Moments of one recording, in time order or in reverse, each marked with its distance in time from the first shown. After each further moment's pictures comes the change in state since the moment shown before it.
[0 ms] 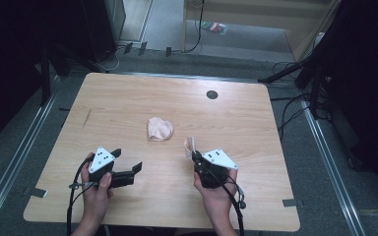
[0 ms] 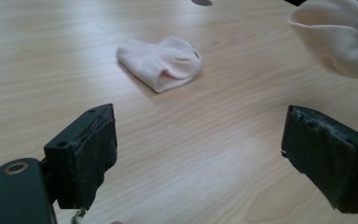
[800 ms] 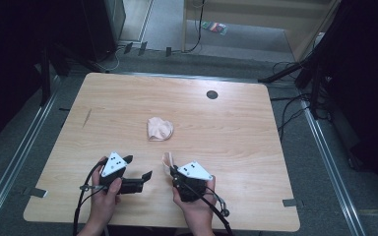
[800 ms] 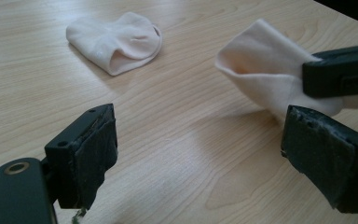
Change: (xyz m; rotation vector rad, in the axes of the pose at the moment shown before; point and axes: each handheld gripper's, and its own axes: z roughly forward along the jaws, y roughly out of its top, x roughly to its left) left arm -0.020 -0.006 0.011 0.061 -0.066 0.035; right arm 0.054 -0.028 0.013 0.076 0.097 -0.033
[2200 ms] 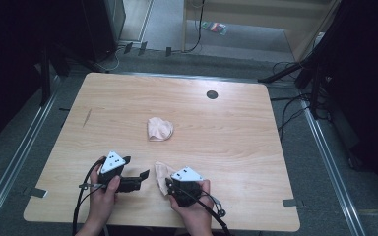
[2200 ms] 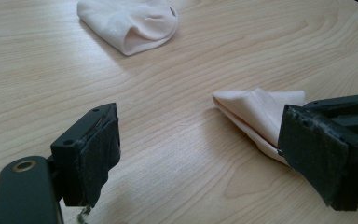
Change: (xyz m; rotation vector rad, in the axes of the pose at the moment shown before) left arm 0.011 -0.006 0.005 0.045 0.015 -0.047; right arm 0.001 -0.025 0.019 0.157 0.037 -0.070
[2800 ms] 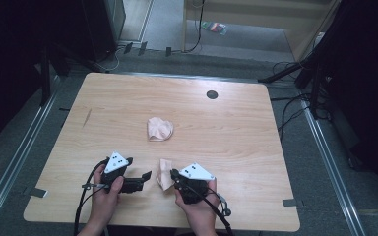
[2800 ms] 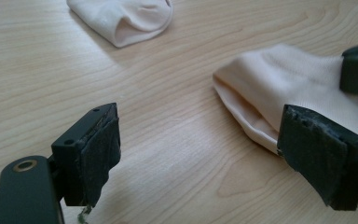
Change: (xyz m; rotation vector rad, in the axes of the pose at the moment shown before) left arm -0.006 -0.001 0.007 0.032 -0.007 -0.005; right arm -0.011 0.016 -0.025 -0.125 0.027 0.045
